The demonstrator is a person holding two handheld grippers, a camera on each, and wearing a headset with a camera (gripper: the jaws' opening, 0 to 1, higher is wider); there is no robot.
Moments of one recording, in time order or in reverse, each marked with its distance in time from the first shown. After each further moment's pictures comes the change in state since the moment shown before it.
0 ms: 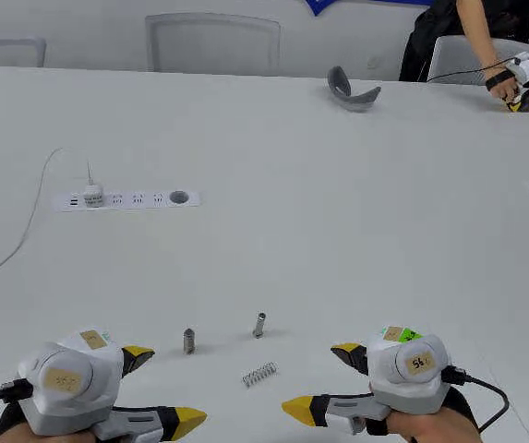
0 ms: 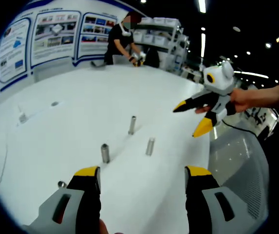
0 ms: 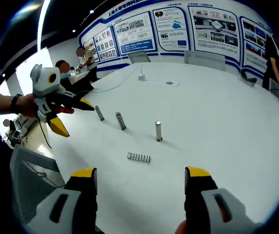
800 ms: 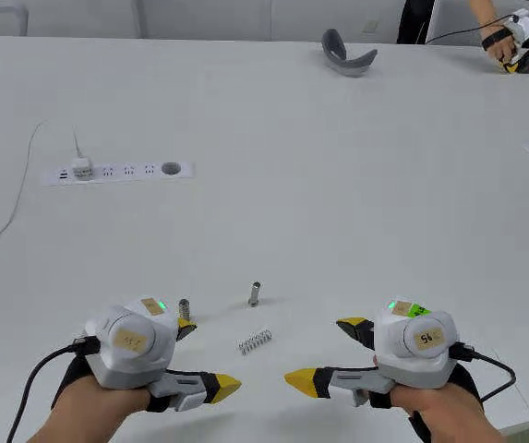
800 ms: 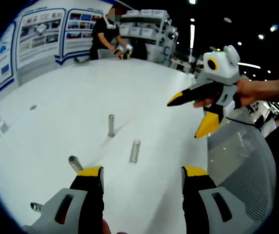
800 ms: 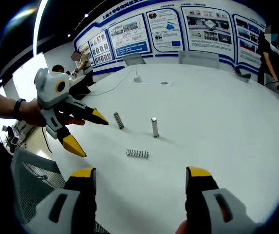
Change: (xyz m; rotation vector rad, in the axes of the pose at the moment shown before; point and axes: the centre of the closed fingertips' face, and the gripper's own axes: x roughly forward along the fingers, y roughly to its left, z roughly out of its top) left arm 0.058 -0.032 -0.003 0.069 0.067 -0.083; right arm -0.010 -0.002 -0.008 0.041 -0.021 -0.024
